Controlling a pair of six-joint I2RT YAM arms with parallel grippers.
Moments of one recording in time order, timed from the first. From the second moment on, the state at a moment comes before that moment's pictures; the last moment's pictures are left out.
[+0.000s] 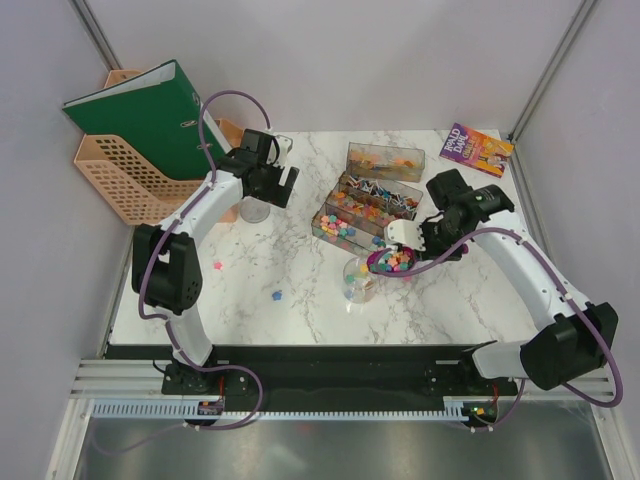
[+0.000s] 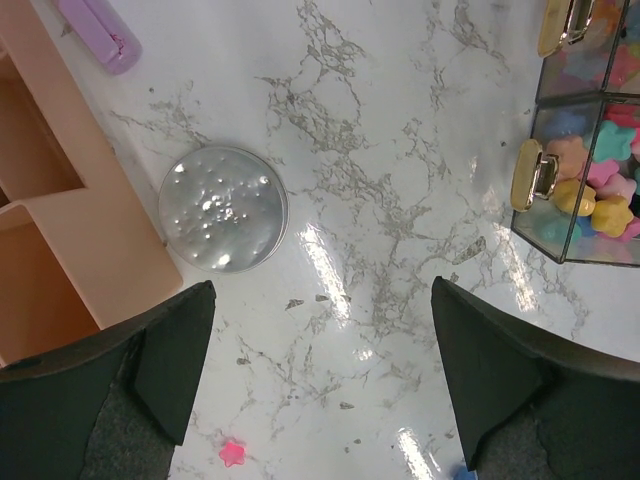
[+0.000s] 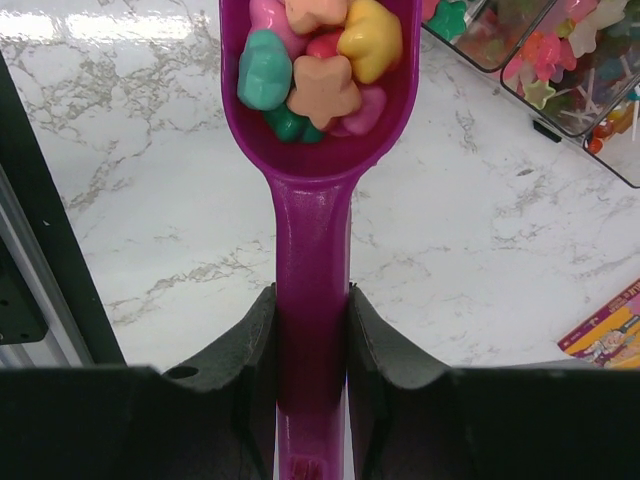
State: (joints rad) left arm -0.33 1.82 1.55 -0.63 -0.02 0.11; right arm 0.34 1.35 1.29 -1.28 -0.18 -1.25
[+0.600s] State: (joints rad) left arm -0.33 1.82 1.56 -0.63 -0.02 0.10; right arm 0.42 1.37 1.36 -1.29 -0.01 -1.25
